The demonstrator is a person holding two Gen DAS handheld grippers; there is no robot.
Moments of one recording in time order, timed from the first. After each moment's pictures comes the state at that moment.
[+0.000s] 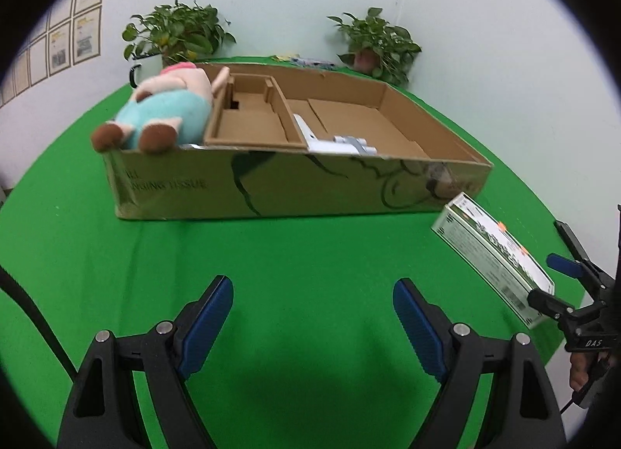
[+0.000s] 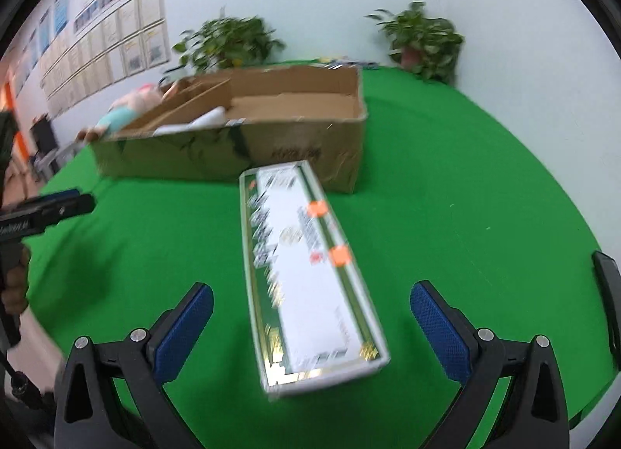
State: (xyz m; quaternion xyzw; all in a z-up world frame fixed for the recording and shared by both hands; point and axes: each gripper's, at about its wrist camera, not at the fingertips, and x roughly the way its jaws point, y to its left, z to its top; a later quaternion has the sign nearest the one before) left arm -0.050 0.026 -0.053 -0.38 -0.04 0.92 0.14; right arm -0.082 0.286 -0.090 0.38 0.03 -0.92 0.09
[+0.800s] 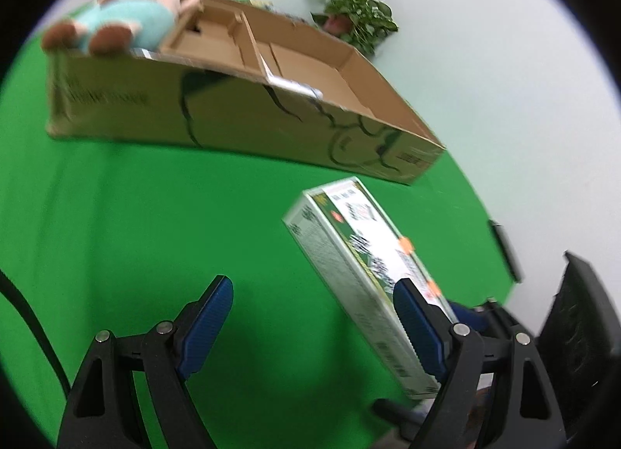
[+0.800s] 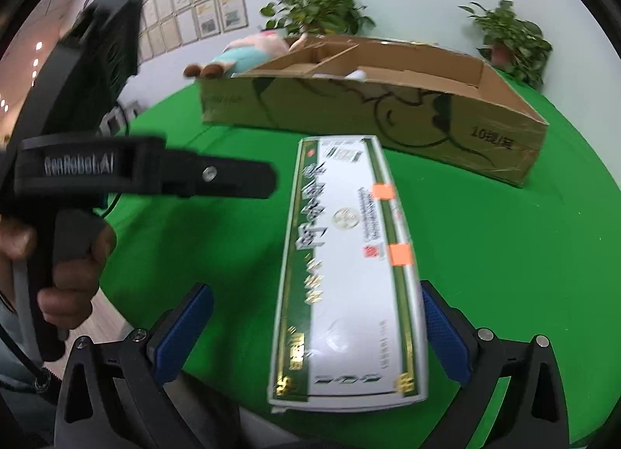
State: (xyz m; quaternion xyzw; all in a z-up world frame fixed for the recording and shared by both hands) left arm -0.055 0.020 -0.074 -0.46 -0.17 0.83 0.25; right arm -0.066 0.144 -0.116 0.41 0.06 -0.89 0.20
